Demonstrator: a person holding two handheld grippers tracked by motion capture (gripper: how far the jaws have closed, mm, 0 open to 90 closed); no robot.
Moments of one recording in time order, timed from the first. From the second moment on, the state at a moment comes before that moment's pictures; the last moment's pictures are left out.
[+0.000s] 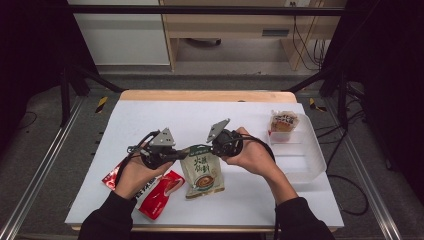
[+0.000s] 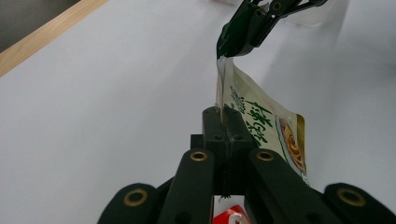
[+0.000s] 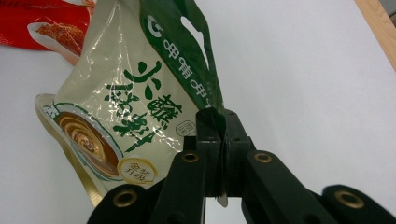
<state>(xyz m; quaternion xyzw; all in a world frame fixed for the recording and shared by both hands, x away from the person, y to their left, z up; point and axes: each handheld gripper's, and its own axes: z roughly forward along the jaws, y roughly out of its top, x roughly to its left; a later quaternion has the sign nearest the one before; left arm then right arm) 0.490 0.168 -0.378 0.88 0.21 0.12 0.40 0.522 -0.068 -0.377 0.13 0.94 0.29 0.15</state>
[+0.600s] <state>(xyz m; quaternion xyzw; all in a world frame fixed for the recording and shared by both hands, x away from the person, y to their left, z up) 0.492 0.175 -0.382 0.87 0.23 0.14 0.42 0.521 -0.066 -0.373 0.13 0.94 0.28 0.15</state>
